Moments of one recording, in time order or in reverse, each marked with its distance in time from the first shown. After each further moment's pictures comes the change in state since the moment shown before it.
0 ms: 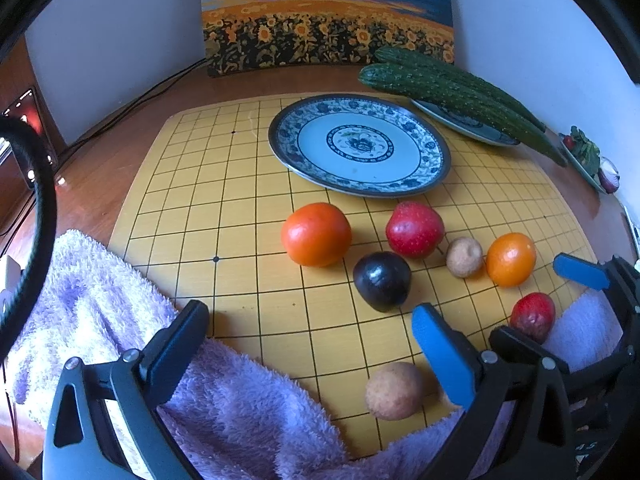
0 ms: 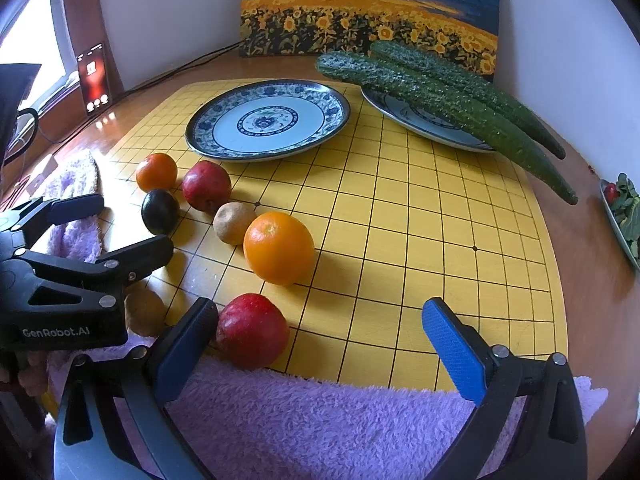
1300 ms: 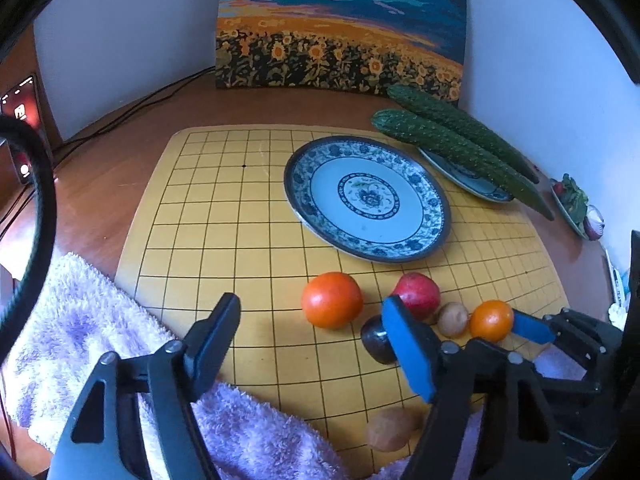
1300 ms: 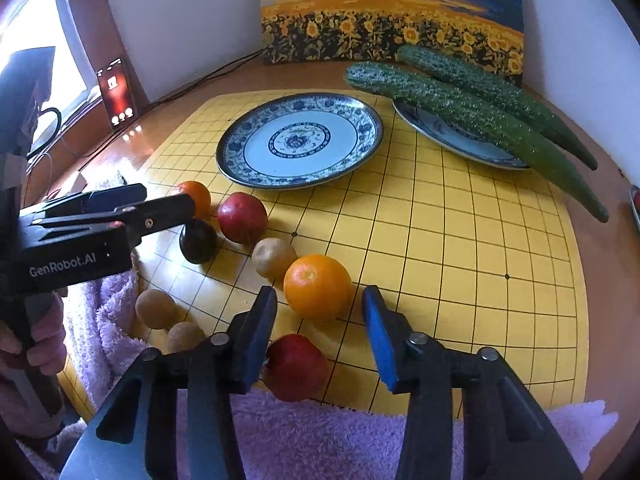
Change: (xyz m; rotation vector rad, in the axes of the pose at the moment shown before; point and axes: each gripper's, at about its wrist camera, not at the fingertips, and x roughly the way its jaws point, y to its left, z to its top) left arm -0.012 0.024 0.034 -0.088 -0.022 -0.090; right arm -0.001 0.003 0.022 0.022 0.006 0.134
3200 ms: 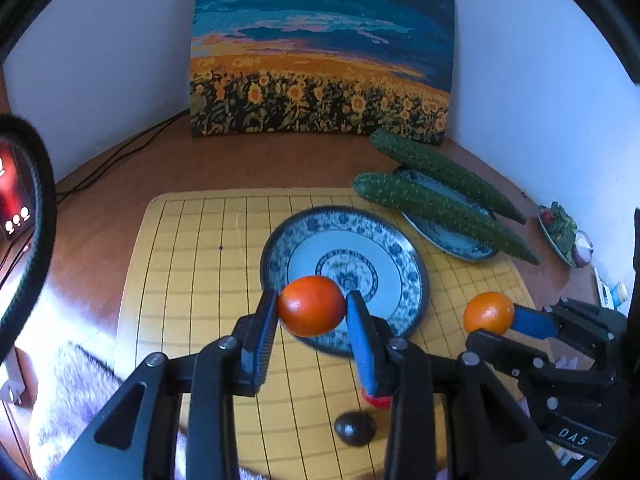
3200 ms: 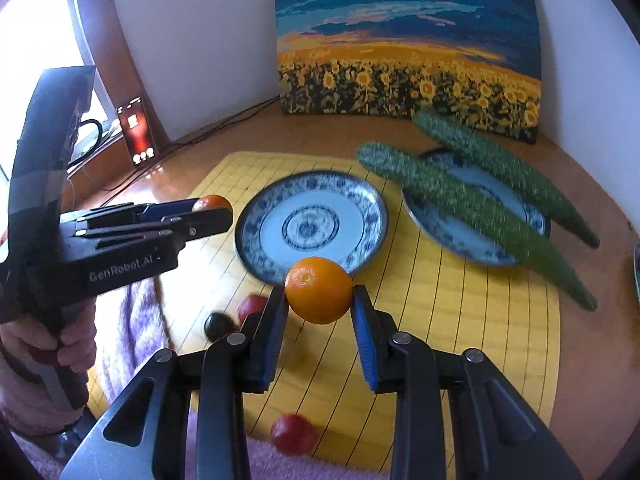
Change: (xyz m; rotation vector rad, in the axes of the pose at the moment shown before) left arm 0.001 -0.012 0.064 0.035 -0.051 -0.037; right arm -0.021 -0.010 0.069 -0.035 -0.090 0.066
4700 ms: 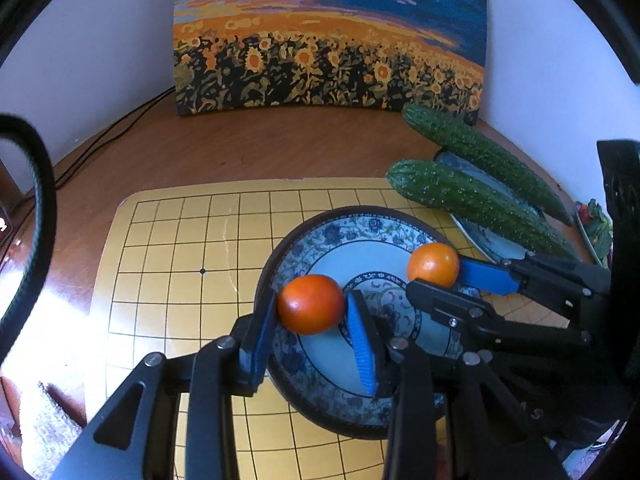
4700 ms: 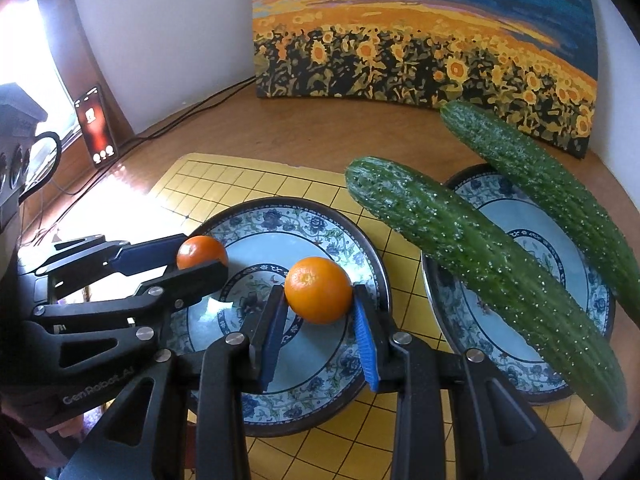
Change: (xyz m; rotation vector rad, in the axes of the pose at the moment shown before) left arm 0.072 0.001 0.021 0.002 0.089 0.061; right arm 0.101 -0.021 0.059 -0.030 0.071 0.009
